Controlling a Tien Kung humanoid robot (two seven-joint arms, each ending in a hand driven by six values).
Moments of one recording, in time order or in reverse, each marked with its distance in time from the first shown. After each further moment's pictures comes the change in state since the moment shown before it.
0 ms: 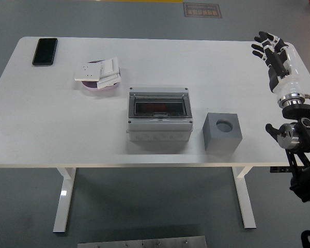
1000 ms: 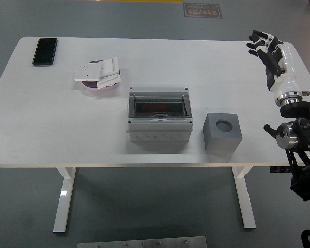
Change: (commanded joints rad) left arm 0.002 0.002 -0.001 0.000 -0.004 0.002 0.000; right arm 0.005 -0.003 -0.017 0.013 -0.063 0.011 -0.011
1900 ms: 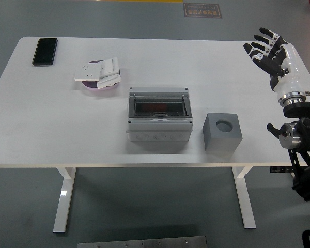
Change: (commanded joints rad) left arm -0.002 -0.004 0.003 0.001 -0.002 -0.003 -0.001; right arm -0.006 -0.002 0.025 0.003 0.000 0.003 -0.007
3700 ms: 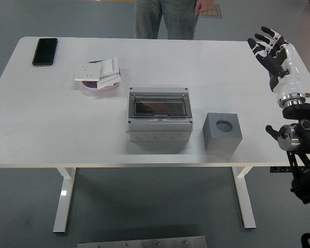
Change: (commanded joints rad) left arm -0.019 0.008 0.003 0.001 0.006 -0.006 0.001; right arm -0.018 0.015 -0.011 0.027 0.013 -0.012 0.012
